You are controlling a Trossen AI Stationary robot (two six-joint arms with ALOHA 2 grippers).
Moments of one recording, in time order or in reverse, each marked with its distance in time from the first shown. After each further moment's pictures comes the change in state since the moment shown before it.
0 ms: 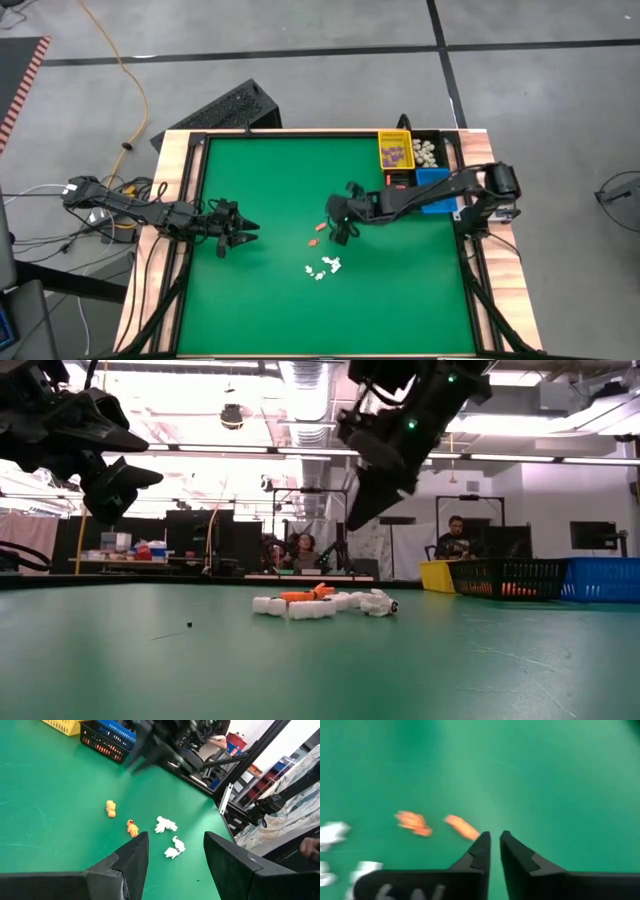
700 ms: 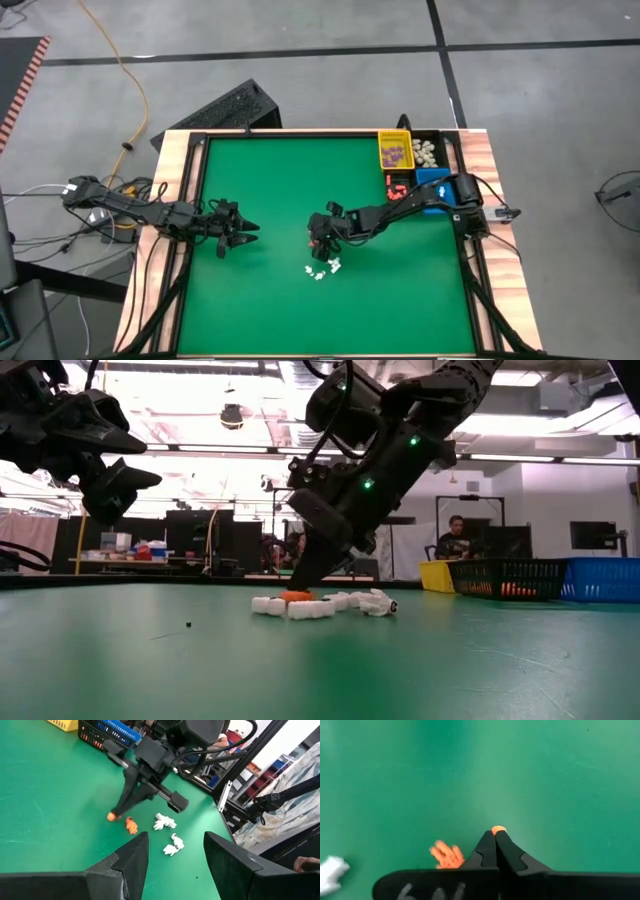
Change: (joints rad) left arm 0.000 0.000 0.000 -0.009 0.013 -0.009; right arm 0.033 0.272 0.044 0.232 -0.034 0.061
